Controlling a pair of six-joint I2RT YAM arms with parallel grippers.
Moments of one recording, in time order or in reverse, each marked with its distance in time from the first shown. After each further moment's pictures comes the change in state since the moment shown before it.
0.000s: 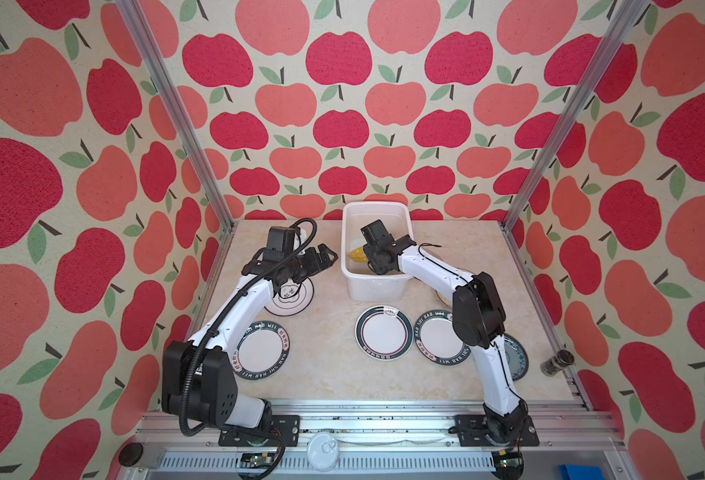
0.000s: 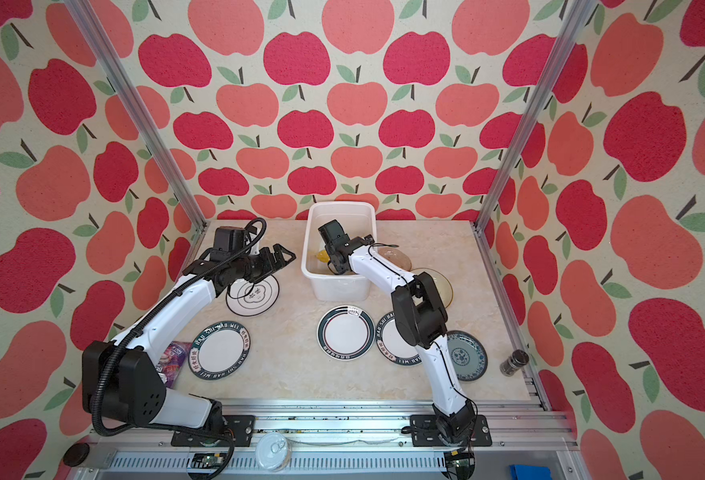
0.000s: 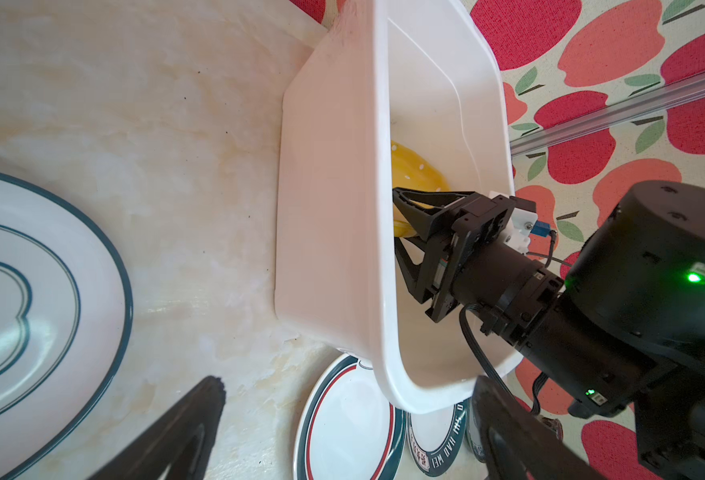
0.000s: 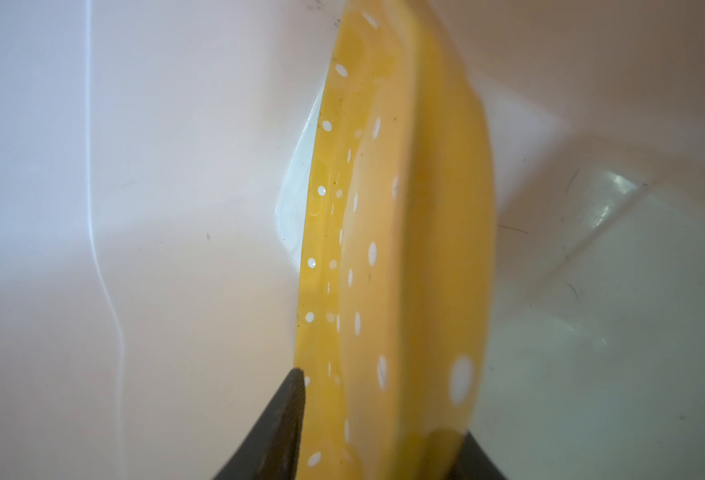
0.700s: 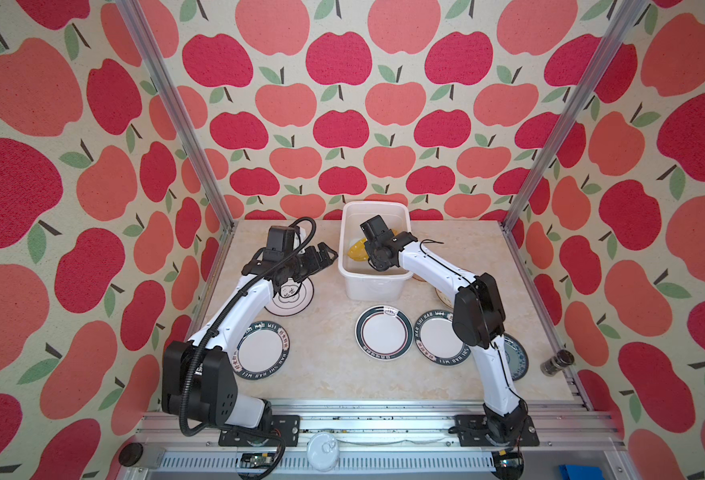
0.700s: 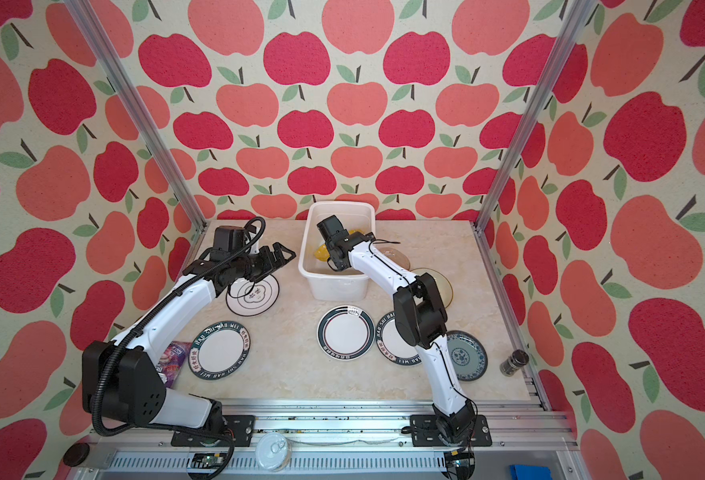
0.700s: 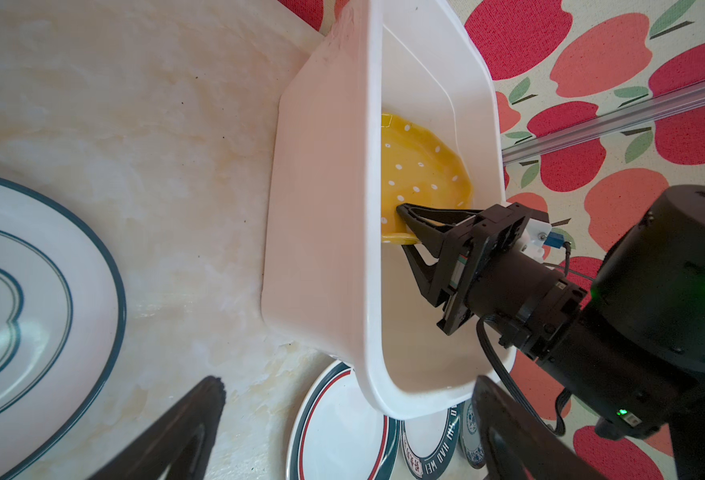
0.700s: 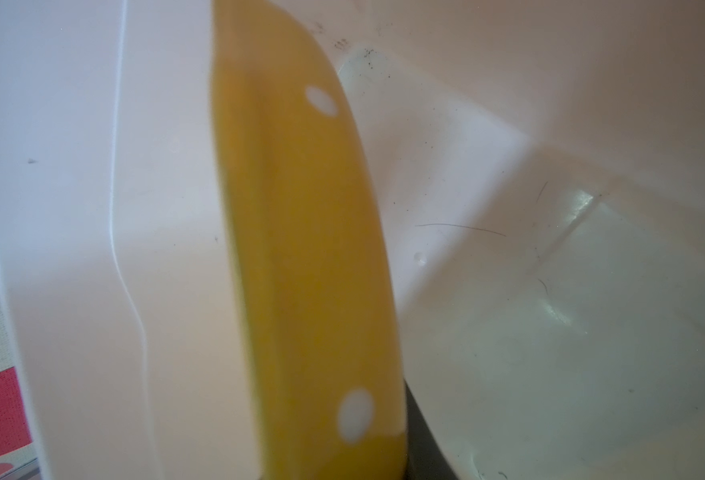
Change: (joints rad) left arm 0.000 0.000 0.000 0.018 0.000 -0.023; right arm 0.003 0.000 0.070 -0.099 0.018 0.043
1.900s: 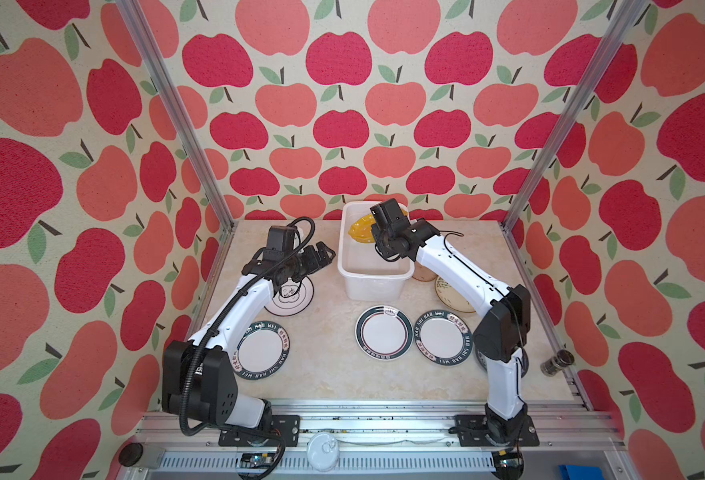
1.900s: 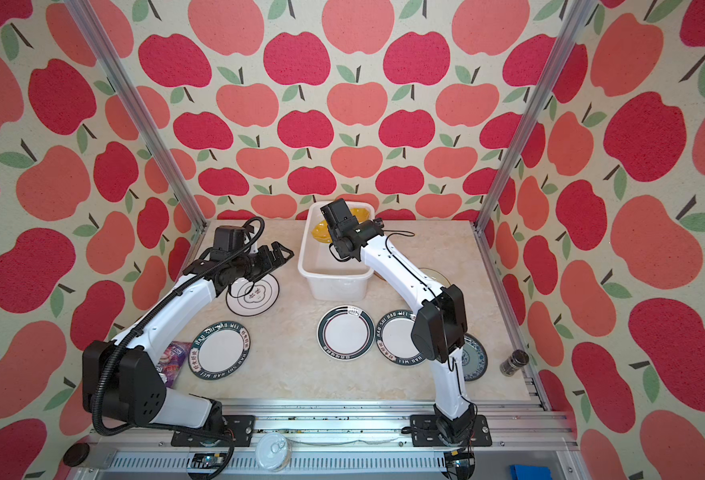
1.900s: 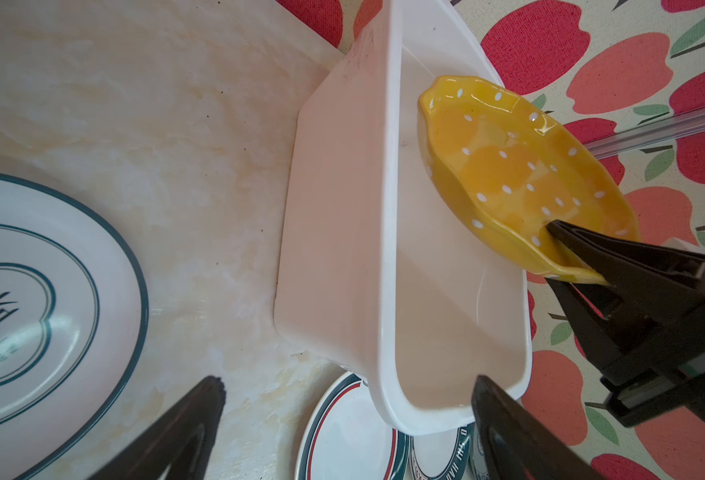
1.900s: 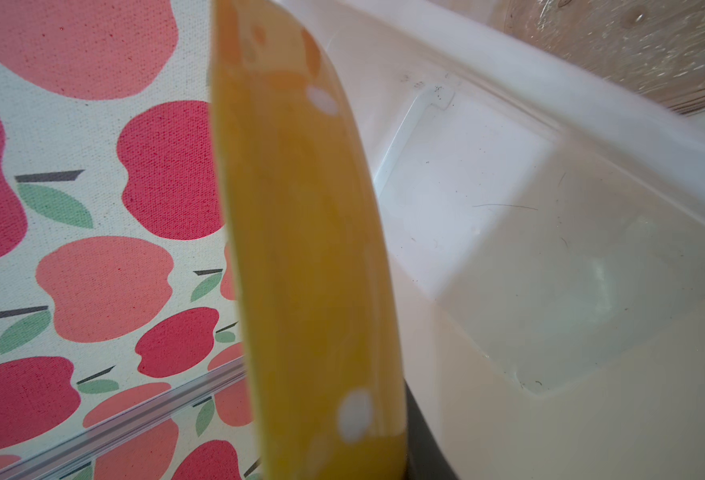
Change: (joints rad) left arm 0.000 0.002 0.002 0.001 -0.054 -0.012; right arm 0.020 -0.188 0.035 -0.077 0.036 0.039
